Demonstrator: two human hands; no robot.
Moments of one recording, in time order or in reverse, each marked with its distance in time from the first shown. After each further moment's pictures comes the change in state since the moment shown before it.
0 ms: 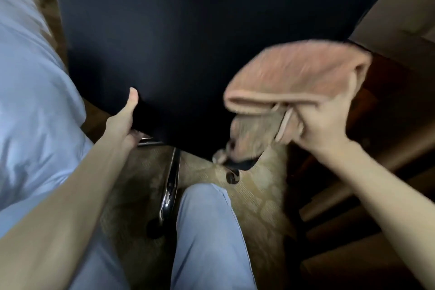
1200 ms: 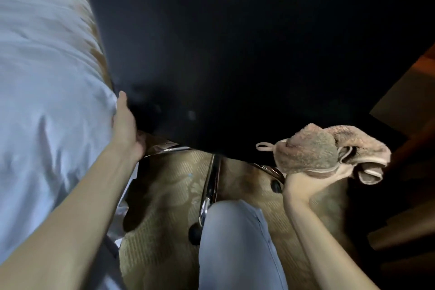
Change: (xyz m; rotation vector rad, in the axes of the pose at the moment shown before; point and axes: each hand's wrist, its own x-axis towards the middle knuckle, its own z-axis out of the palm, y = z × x) left_hand -0.004 0.035 -0.018 0.099 0.070 0.283; right_hand -0.121 -0.100 0.171 1.011 0.443 1.400
